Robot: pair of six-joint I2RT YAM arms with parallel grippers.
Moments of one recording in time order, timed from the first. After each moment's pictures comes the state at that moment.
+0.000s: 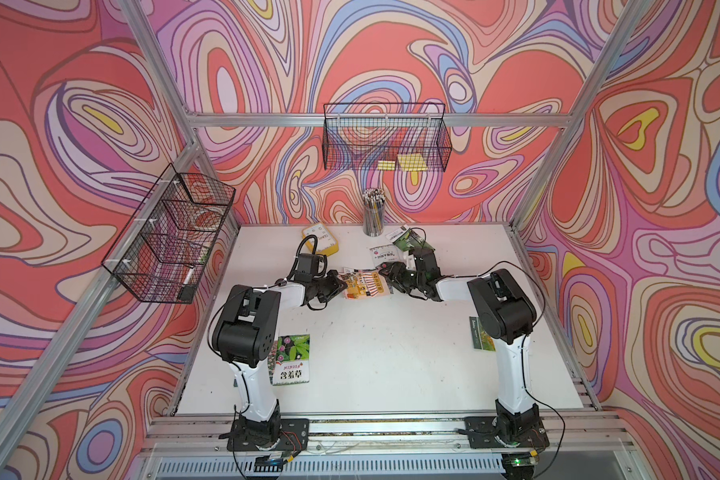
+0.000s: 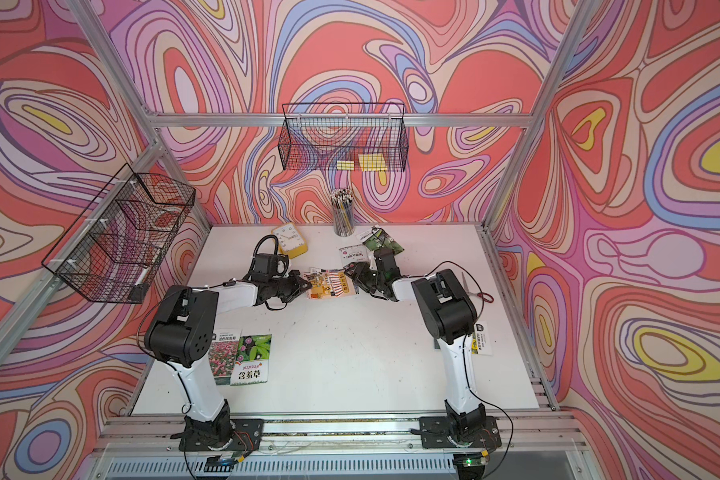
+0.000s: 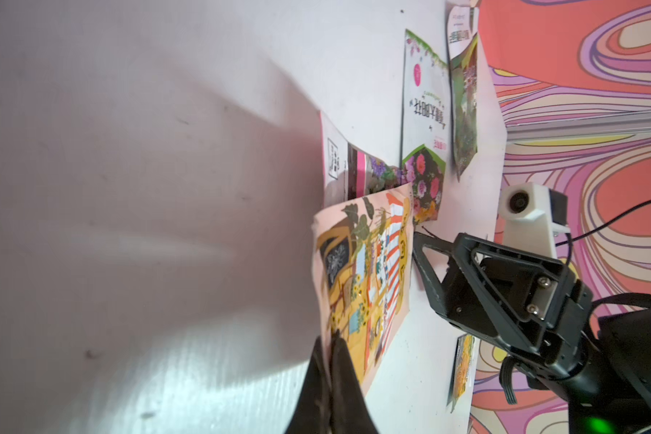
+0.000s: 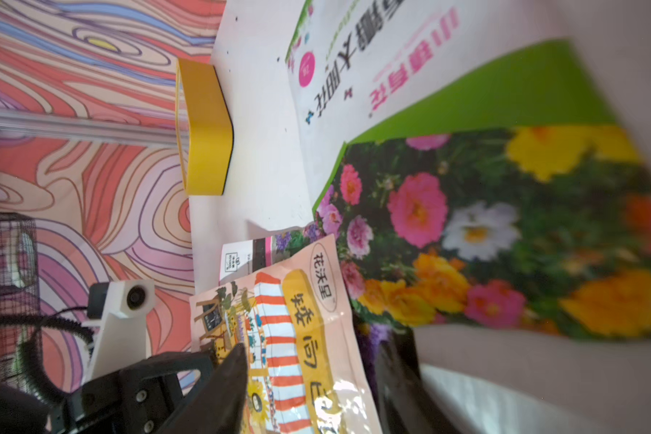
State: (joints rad) left arm -0.23 1.86 0.99 0.10 0.51 -0.84; right arm 0.37 2.14 1.21 0.34 -0.51 0.97
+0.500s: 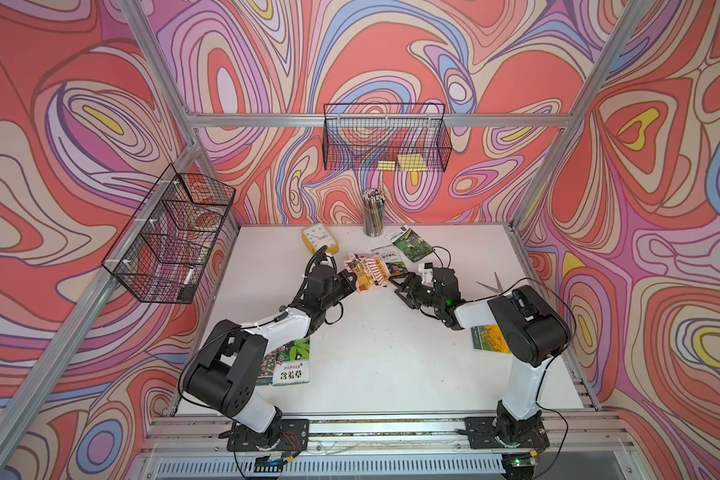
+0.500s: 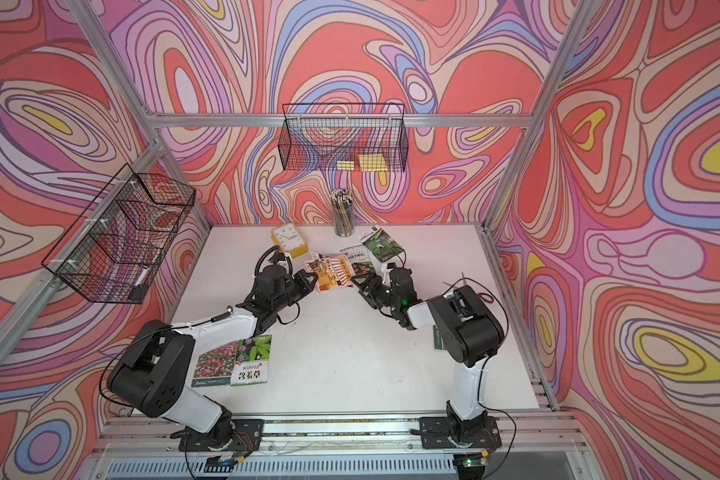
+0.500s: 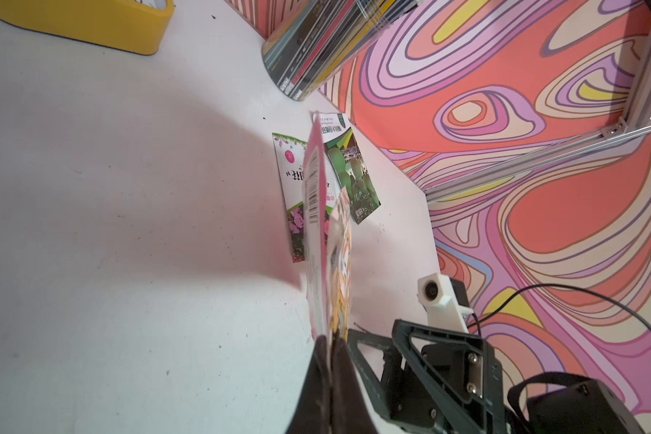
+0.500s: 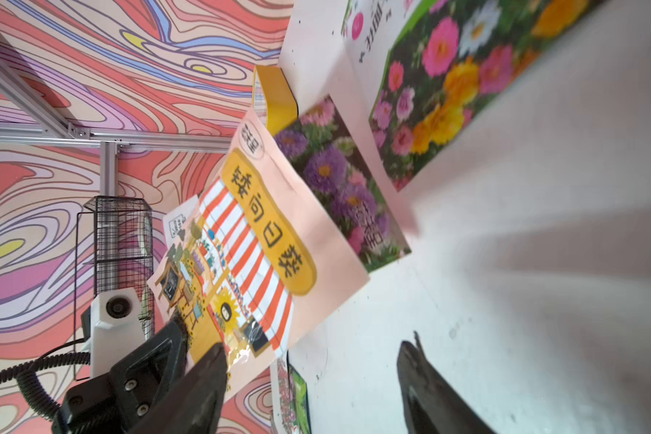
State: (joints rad) left arm -0.47 1.56 0.74 0.44 0.08 -0.96; right arm 0.40 1.91 0.77 0.80 -0.52 1.26
